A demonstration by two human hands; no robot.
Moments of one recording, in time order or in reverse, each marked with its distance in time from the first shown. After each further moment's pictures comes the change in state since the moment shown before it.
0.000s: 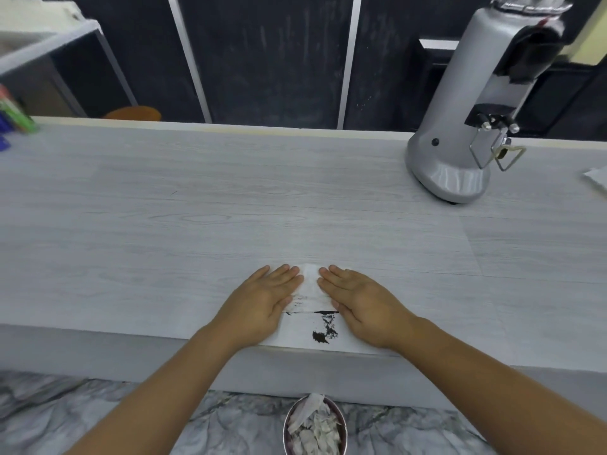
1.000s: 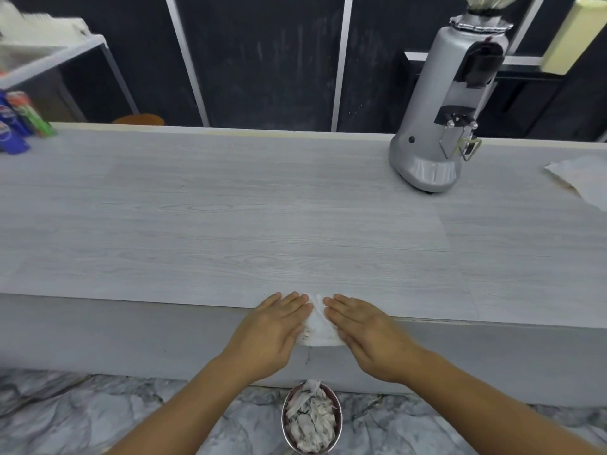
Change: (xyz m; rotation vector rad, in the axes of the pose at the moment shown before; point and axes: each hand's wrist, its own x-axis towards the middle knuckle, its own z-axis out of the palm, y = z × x) left_hand -0.081 0.077 0.027 0.089 0.096 0.078; right_hand -0.103 -0.060 0.012 0.001 0.051 -0.032
